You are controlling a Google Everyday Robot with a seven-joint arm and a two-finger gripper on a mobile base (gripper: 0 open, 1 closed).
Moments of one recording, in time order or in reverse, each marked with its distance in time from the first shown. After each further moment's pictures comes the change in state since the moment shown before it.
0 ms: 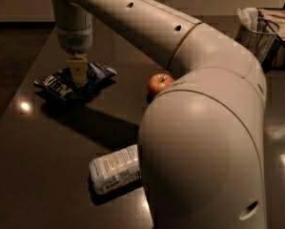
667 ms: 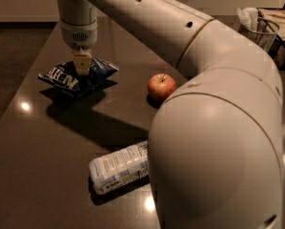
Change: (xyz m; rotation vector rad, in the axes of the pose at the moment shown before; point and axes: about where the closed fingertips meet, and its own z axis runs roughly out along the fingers) arm 0.010 0.004 -0.017 0.016 -0.006 -0.011
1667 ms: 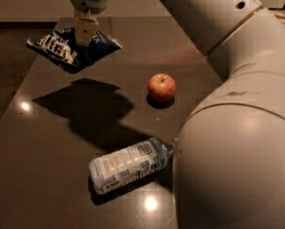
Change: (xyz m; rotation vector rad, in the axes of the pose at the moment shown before) arm 0.003 0.005 -0.102 0.083 -0.186 -0.023
